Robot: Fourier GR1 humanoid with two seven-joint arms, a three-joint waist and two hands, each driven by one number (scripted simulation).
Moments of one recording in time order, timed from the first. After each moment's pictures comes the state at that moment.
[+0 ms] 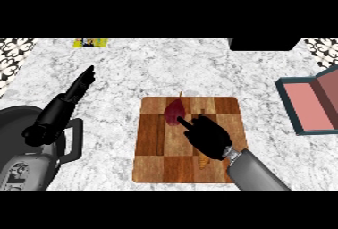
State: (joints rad) left arm -0.22 0.25 0.02 -1.54 -0.13 -0.22 -0.07; right arm -0.42 -0.23 0.66 -1.32 1.53 0.24 -0.20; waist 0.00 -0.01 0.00
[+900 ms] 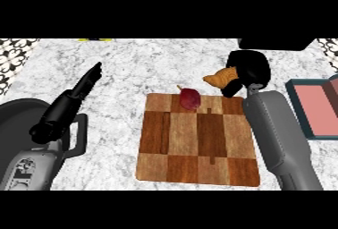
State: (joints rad) left arm -0.25 0.23 0.00 -1.54 -0.14 -0.23 -0.07; right arm -0.75 -0.10 -0.08 -0.98 1.31 0.08 0.30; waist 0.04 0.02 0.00
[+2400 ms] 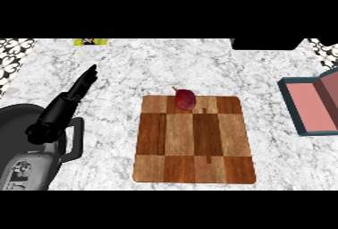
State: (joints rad) left arm -0.23 0.23 0.03 -1.54 -0.15 -0.24 -0.07; right arm -1.04 -0.53 -0.42 -0.59 1.31 -0.23 0.59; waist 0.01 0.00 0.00
